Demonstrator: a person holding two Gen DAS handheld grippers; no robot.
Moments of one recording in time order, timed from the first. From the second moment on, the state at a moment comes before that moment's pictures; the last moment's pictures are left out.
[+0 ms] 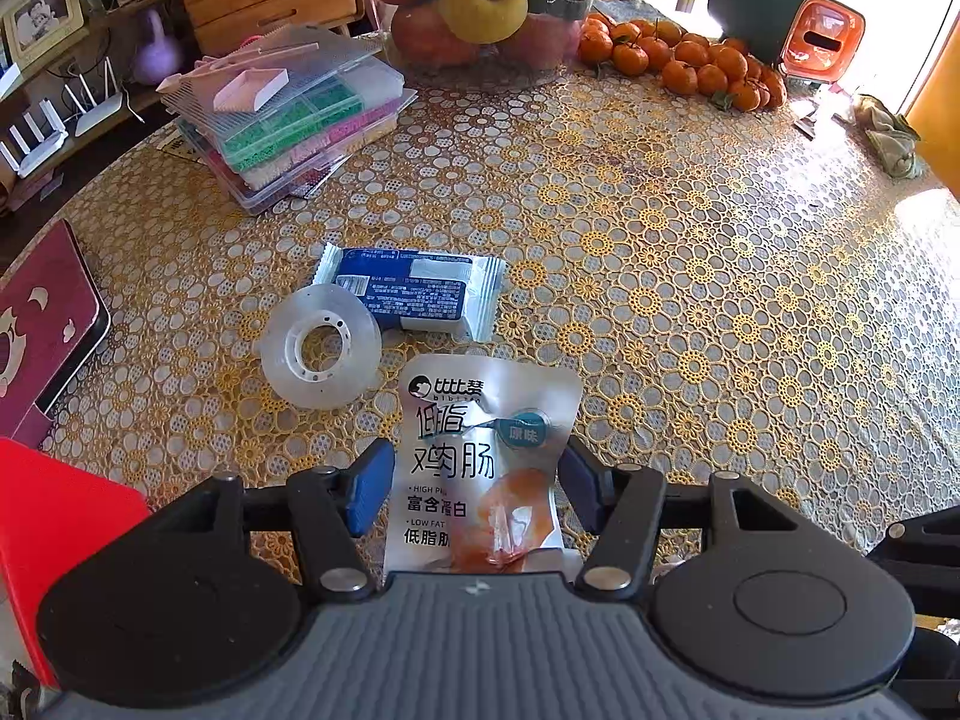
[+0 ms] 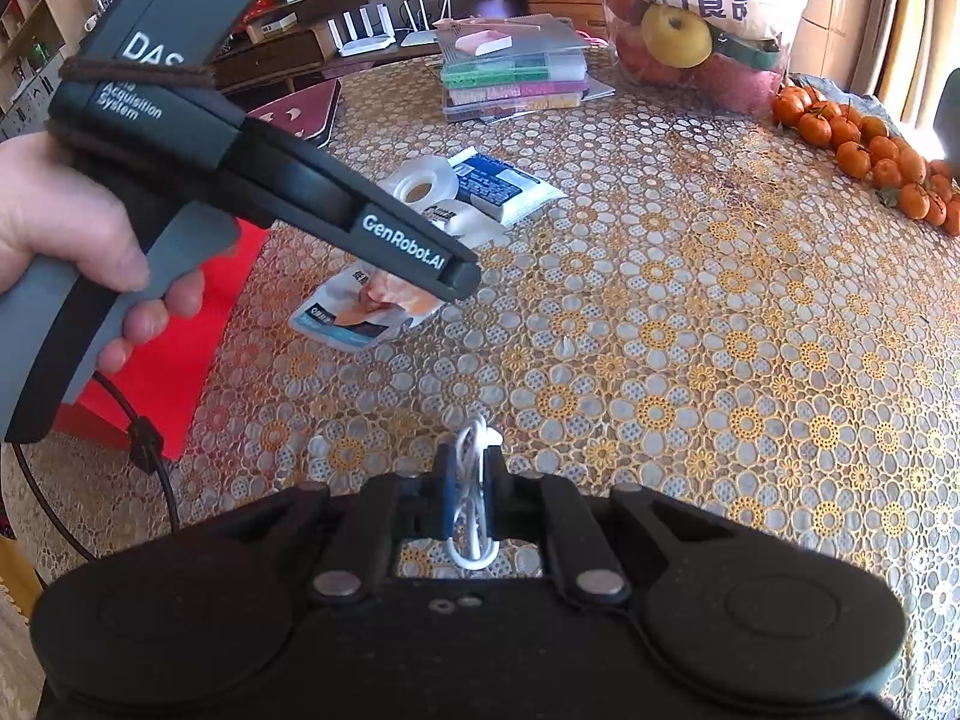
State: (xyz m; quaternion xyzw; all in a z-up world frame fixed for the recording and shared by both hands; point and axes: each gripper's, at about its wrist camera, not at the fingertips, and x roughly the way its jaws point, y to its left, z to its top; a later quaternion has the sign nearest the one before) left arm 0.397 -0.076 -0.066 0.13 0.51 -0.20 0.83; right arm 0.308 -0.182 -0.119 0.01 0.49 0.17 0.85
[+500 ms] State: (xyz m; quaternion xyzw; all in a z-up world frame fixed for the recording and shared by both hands) left arm 0.352 -0.061 -0.029 0.12 0.50 -0.22 0.83; right arm 0.287 -0.195 -0.088 0.01 0.47 0.16 0.87
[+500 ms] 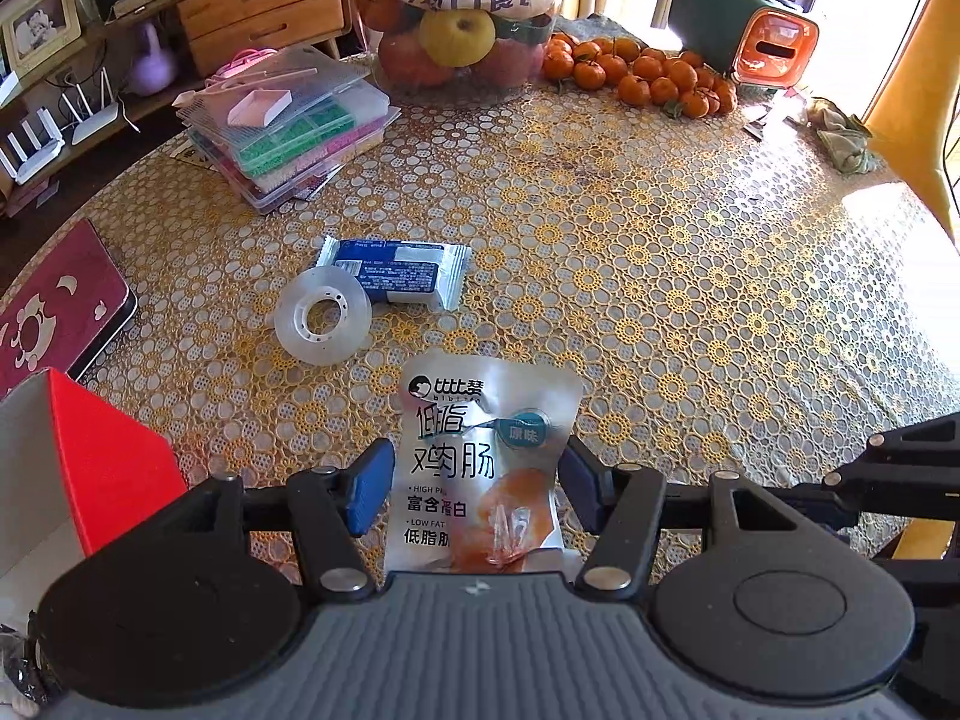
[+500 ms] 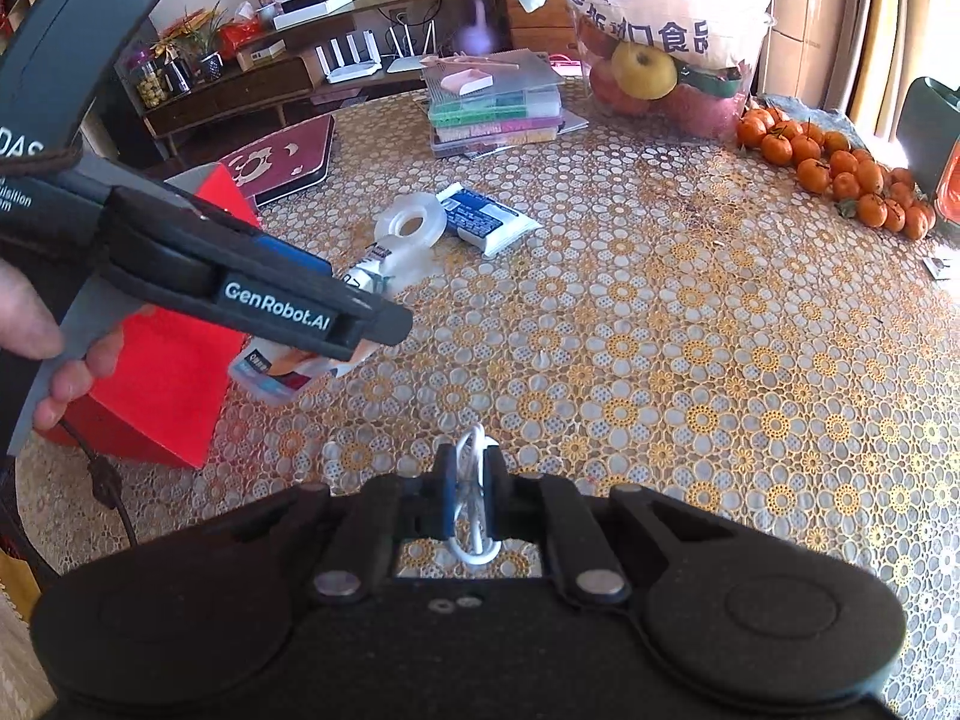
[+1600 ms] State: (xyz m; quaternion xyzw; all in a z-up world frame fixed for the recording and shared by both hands) left arm 0.261 0.031 0.052 0.11 0.48 -0.22 0.84; right arm 0.257 -0.138 -0.012 -0.01 0.41 0.19 0.89
